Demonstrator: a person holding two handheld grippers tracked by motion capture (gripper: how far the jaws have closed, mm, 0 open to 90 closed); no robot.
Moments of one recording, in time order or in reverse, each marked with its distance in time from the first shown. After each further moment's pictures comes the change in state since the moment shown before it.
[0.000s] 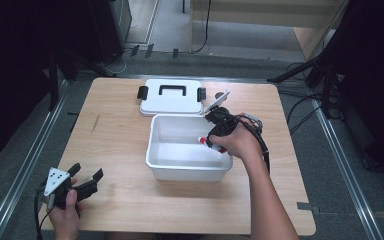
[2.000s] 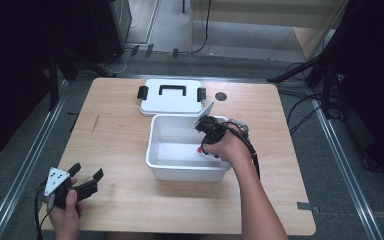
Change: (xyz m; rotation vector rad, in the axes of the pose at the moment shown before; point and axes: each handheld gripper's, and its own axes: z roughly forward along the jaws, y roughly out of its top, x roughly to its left) left arm 0.000 0.000 0.000 0.000 -0.003 0.000; right arm 0.012 0.004 0.042 0.100 -0.062 -0.101
